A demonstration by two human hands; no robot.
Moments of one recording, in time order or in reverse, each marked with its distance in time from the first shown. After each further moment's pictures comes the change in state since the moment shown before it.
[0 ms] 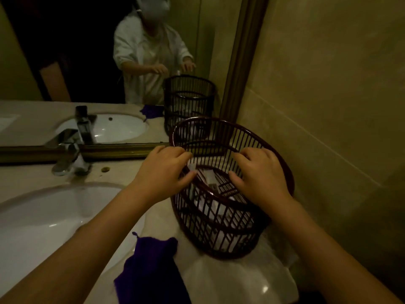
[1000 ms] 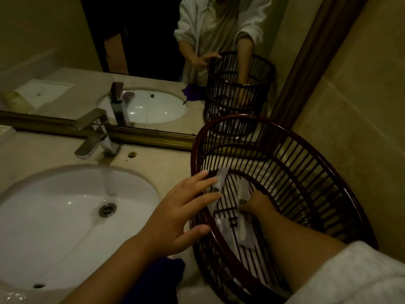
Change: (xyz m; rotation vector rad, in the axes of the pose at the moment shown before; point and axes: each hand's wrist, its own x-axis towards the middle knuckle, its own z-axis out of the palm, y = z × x) left_hand -0.019 -0.003 0.070 -0.479 0.069 -0.118; right_hand 0.095 0.019 0.242 0.413 -0.876 0.640
